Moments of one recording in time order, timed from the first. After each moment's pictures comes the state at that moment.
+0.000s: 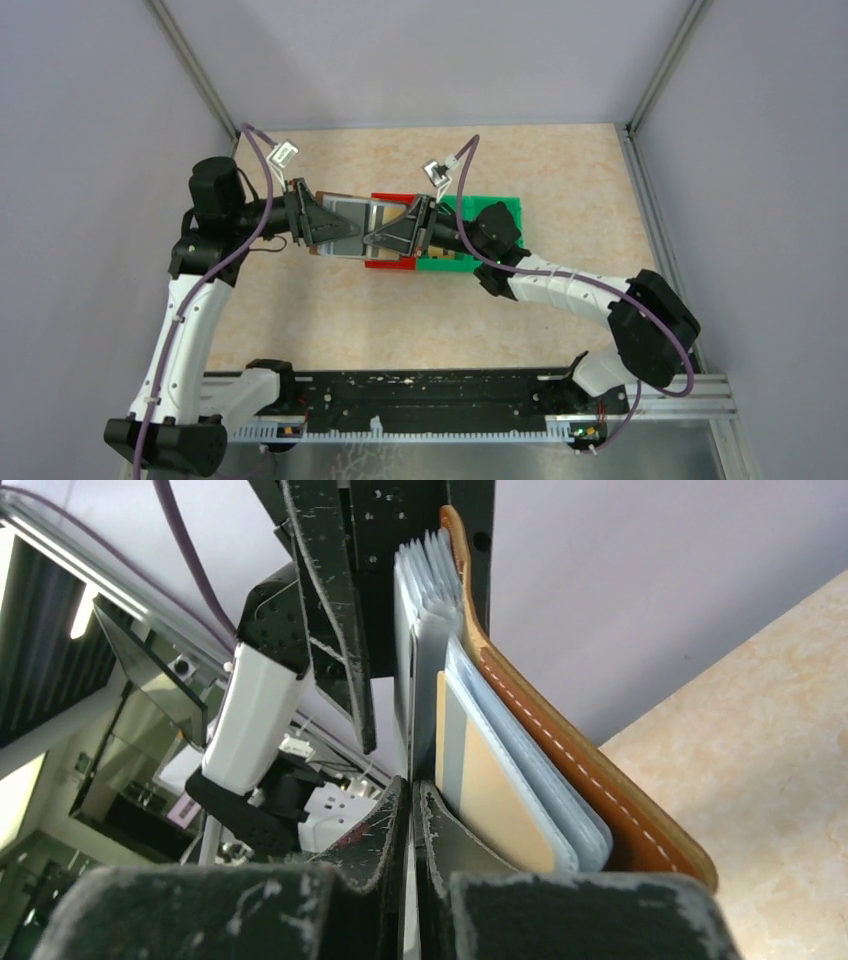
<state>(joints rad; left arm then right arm) -0.13 0.99 1.16 -0.47 1.12 -0.50 0.86 1.44 0.89 0.93 -0.58 1.10</state>
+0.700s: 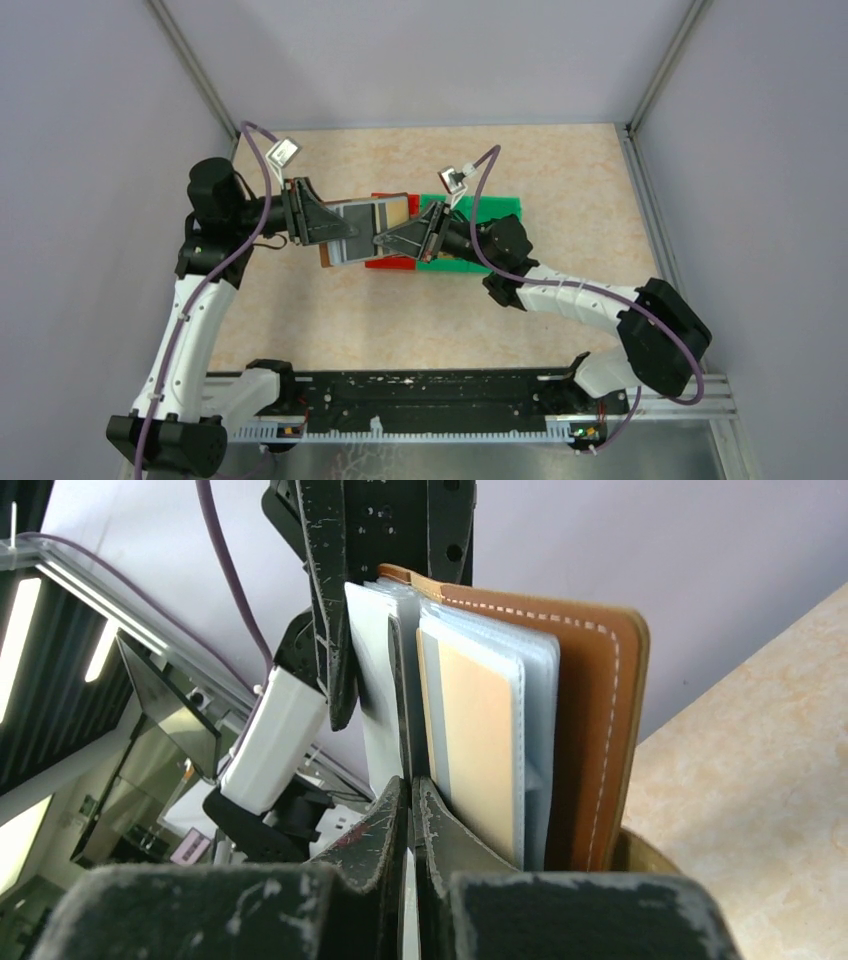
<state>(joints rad) -0.13 0.99 1.10 -0.25 1.25 -0.71 0.85 1.38 0.78 1.03 -0.49 1.15</state>
